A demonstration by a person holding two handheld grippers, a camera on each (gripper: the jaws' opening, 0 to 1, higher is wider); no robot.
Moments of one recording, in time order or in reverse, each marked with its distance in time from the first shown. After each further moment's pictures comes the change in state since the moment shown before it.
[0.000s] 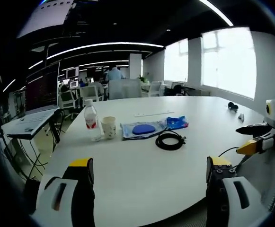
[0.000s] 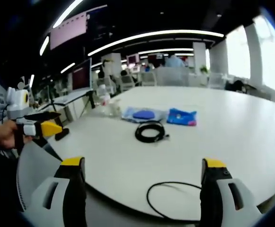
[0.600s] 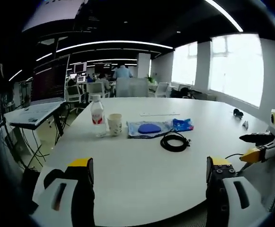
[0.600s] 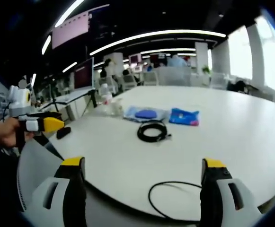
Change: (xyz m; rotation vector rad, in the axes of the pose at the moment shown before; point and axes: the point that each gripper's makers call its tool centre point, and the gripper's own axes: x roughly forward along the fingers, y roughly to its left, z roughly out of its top) left arm -0.001 0.012 -0.002 -0.076 0.000 0.039; right arm 0.000 0.004 -0.001 -0.007 0.000 0.022
